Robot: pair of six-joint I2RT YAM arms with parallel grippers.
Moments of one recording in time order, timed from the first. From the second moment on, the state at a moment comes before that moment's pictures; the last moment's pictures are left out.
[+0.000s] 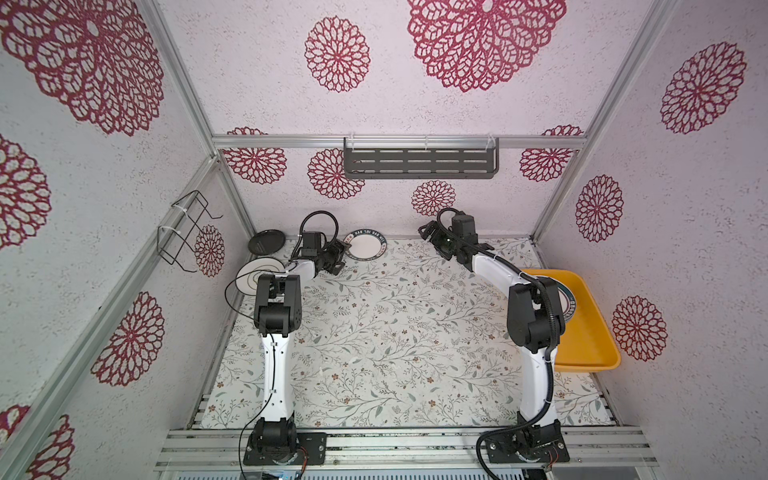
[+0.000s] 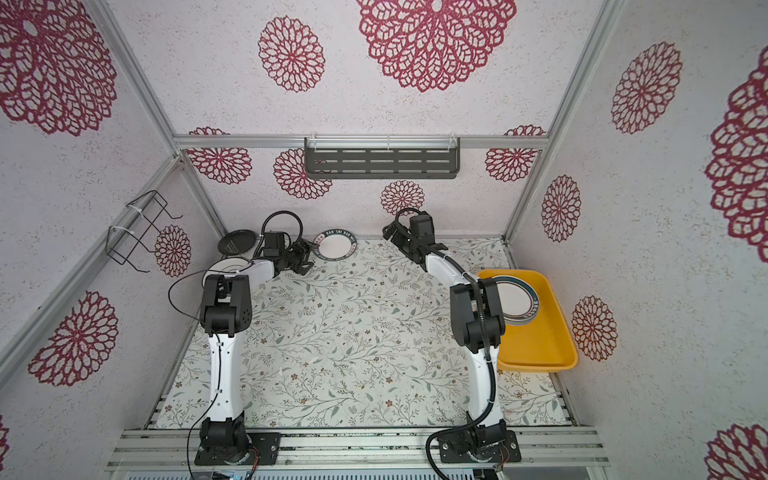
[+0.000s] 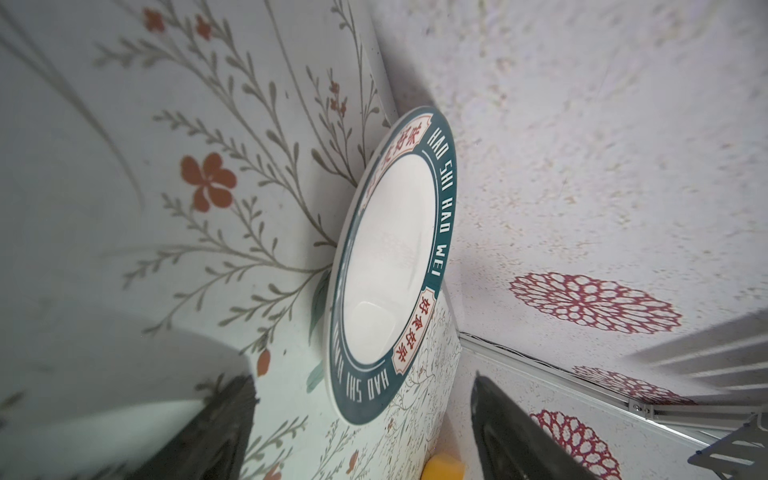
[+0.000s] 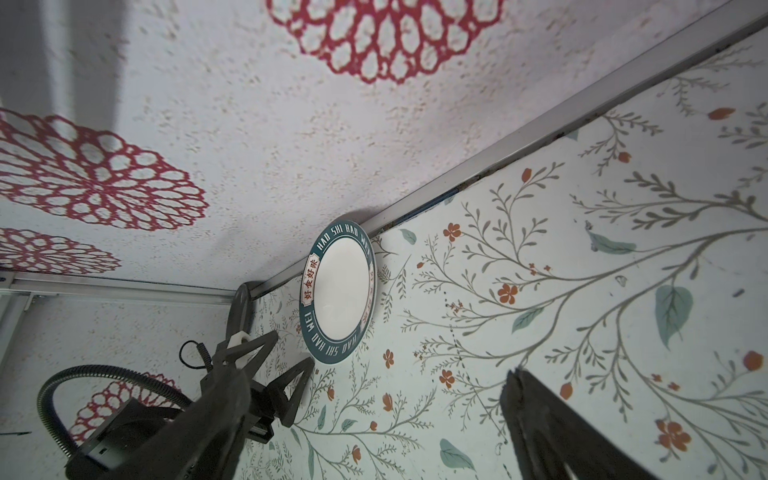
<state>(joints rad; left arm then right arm) -0.03 2.49 1.86 -0.01 0.51 -1.17 0.30 2.17 1.79 -0.08 -0.21 0.88</state>
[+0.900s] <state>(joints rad) -0.03 2.63 1.98 0.07 0.52 -1.27 0.30 2.17 1.79 -0.14 -0.18 0.89</state>
